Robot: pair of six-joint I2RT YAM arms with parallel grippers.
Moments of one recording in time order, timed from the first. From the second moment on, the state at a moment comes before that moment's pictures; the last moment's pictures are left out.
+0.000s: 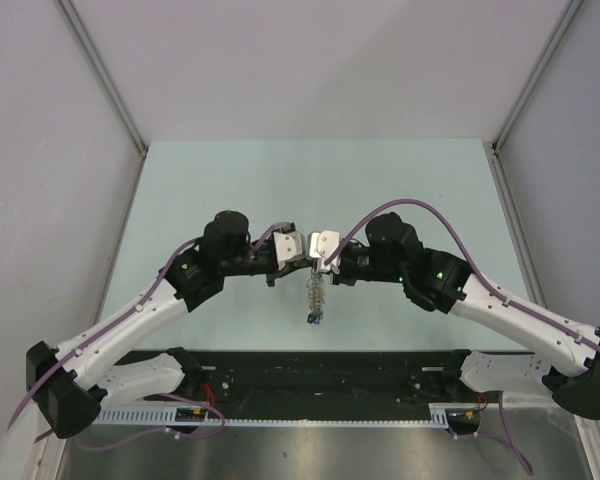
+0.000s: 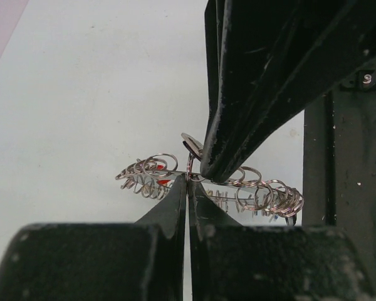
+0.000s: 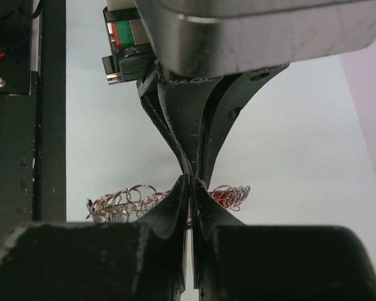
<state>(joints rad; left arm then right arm) -0.74 1.03 0.90 -0.25 0.56 0.42 0.99 1.11 1.10 -0.35 -0.29 -0.51</state>
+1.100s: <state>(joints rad) -0.72 1.01 0.90 -0.16 0.51 0.38 0.84 1.01 1.02 -0.31 -0.28 -0.34</state>
